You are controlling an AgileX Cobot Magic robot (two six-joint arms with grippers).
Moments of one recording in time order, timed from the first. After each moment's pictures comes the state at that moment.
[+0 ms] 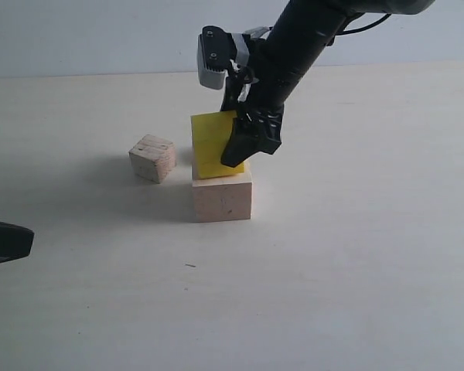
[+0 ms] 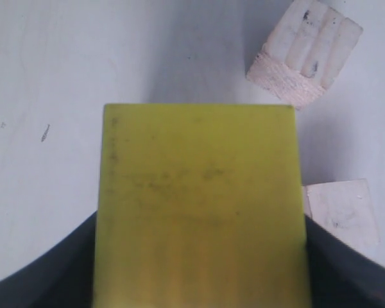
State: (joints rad) left arm 0.08 0.93 -0.44 -1.00 0.99 1.17; right arm 0.44 2.13 -1.70 0.55 1.10 -1.44
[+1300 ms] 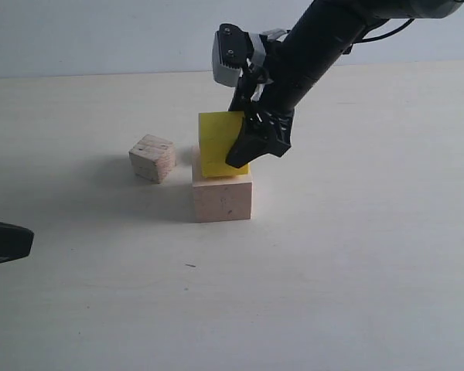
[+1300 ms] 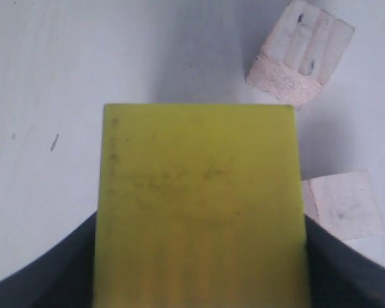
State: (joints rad) left arm 0.08 0.93 -0.44 -1.00 0.99 1.17; right arm 0.40 2.08 -1.60 0.64 1.06 -1.51
